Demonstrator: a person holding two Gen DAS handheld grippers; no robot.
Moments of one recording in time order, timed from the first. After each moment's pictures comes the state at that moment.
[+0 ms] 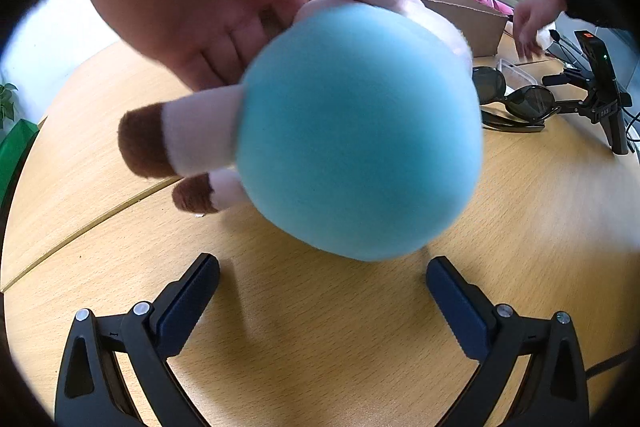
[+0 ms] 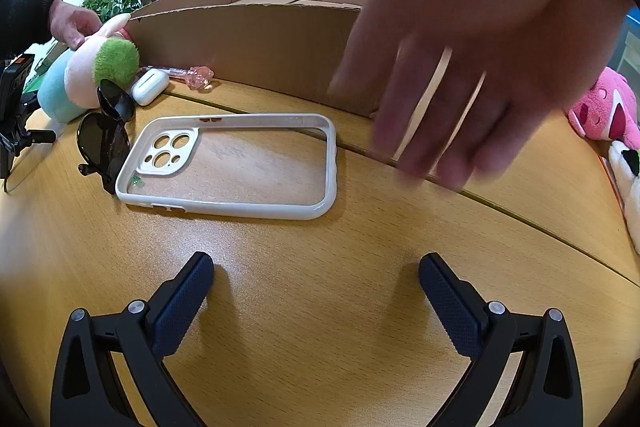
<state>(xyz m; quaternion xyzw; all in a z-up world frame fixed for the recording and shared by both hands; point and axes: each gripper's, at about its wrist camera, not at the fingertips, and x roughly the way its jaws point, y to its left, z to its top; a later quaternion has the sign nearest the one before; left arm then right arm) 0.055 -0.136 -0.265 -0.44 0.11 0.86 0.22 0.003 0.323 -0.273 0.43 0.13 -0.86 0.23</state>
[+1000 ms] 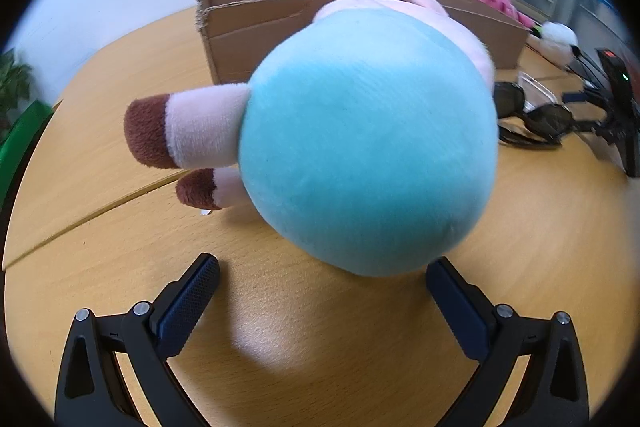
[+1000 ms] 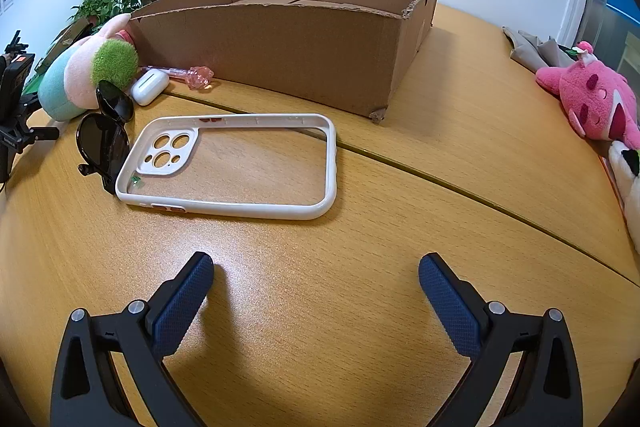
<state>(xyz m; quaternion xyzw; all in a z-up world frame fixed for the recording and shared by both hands) 0.048 -0.128 -0.265 -0.45 0.08 0.88 0.15 0.003 0.323 -0.273 0.43 0.13 -0.86 0.23</state>
